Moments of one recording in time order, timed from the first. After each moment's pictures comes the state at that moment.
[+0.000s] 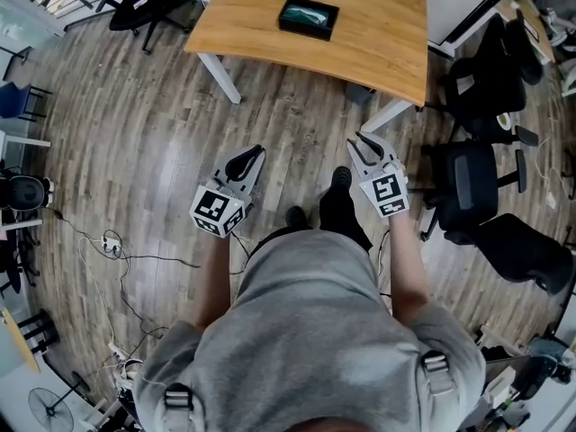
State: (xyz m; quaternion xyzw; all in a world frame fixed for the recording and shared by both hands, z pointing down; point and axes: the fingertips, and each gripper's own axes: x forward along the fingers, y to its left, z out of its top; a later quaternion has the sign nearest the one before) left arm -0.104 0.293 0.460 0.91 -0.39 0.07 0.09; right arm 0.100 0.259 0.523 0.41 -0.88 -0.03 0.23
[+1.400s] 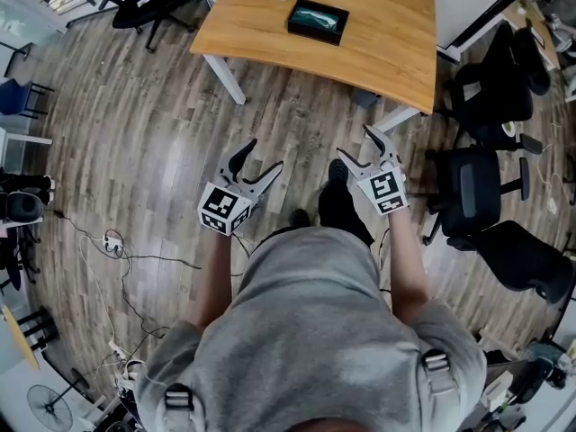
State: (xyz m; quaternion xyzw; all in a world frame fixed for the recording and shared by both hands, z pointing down) left arm -0.114 0.266 0.483 0.92 -0.38 0.11 0.09; right arm 0.069 0.227 0.540 0.39 -0.89 -0.02 0.24
